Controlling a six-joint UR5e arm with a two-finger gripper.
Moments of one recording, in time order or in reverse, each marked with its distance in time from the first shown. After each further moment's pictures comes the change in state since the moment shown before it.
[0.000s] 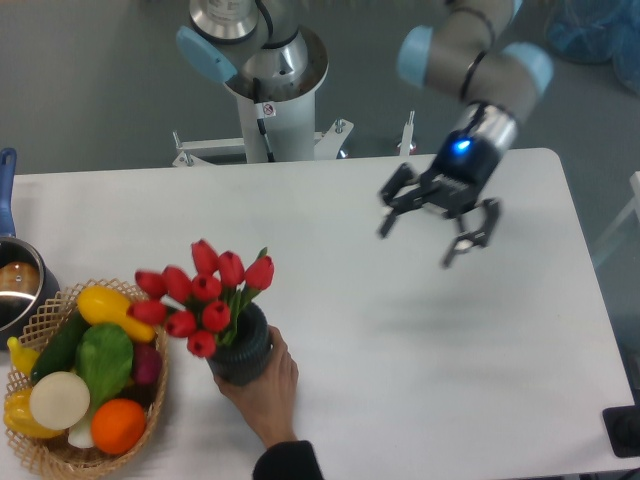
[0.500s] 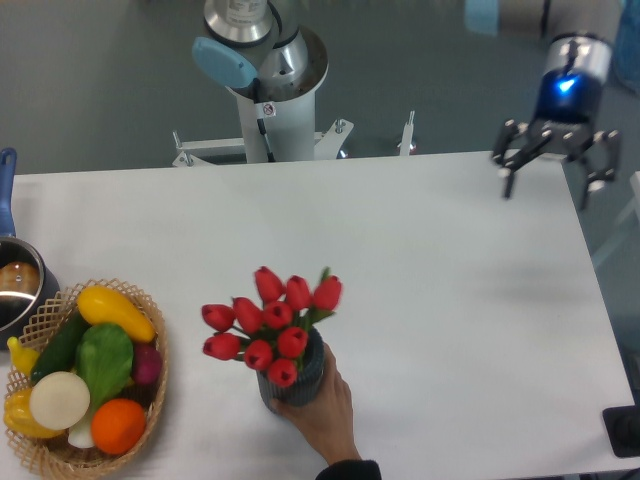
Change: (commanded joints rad) arm 0.181 0.044 0.109 0.000 0.444 -0.003
